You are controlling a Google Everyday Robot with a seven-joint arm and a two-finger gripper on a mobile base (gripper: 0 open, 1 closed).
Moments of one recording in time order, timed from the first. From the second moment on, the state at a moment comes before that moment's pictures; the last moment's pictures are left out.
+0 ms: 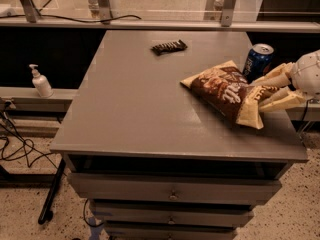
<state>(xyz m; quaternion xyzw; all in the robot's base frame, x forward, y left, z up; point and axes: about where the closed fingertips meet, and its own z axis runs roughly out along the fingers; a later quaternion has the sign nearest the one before) 0.530 -0.248 0.884 -0.67 0.61 0.16 0.39</state>
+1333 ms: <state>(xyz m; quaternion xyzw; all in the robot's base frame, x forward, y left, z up) 0.517 -0.326 0.927 -0.68 0.62 0.07 0.39</state>
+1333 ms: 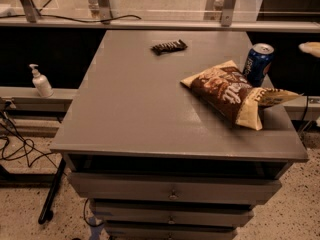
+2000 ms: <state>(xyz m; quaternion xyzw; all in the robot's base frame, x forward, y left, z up) 0.490 -0.371 1.024 -0.60 0.63 -0.07 0.48</state>
